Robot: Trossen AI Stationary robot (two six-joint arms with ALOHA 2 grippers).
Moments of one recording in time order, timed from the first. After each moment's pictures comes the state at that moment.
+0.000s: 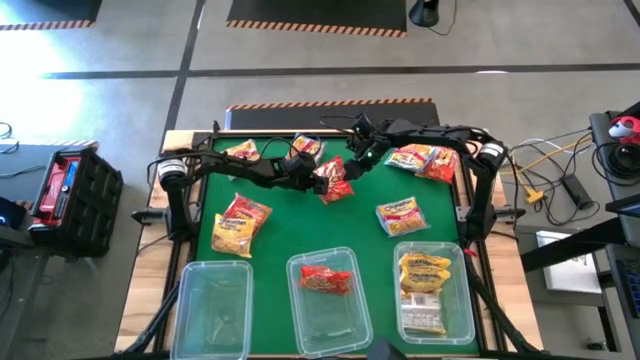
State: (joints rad) left arm 0.36 1.93 1.00 -0.02 -0.01 -0.88; right arm -0.64 1.89 1.29 -0.55 -0.63 0.24
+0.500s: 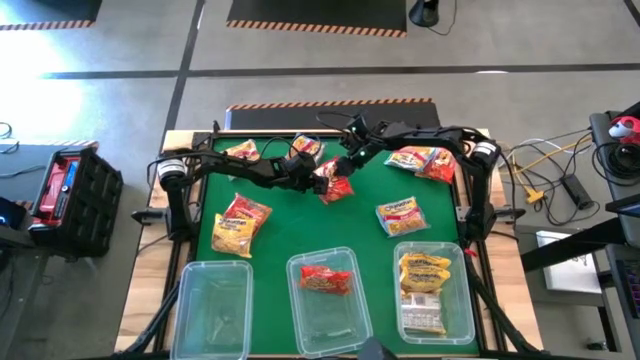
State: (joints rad) left arm 0.36 1.93 1.00 -0.02 -0.01 -0.90; right arm -0.62 1.95 1.29 -0.33 -0.60 0.31
